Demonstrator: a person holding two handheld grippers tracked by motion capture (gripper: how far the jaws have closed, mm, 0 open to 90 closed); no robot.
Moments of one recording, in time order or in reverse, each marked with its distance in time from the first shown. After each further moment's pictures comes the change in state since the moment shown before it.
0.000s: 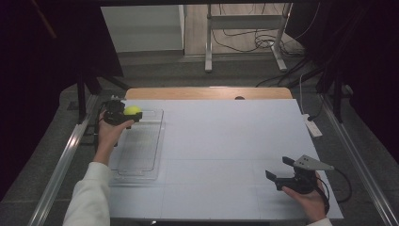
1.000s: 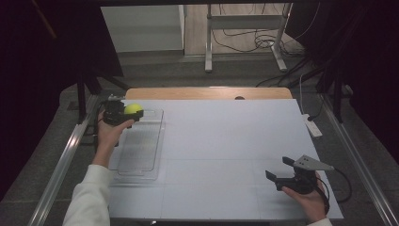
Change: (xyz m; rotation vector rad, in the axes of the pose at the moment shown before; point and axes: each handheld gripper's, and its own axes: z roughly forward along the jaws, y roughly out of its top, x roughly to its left) left arm -0.007 0.001 -0.015 -0.077 -0.039 -0.001; right arm 0.000 0.000 0.000 -0.001 0.002 -0.002
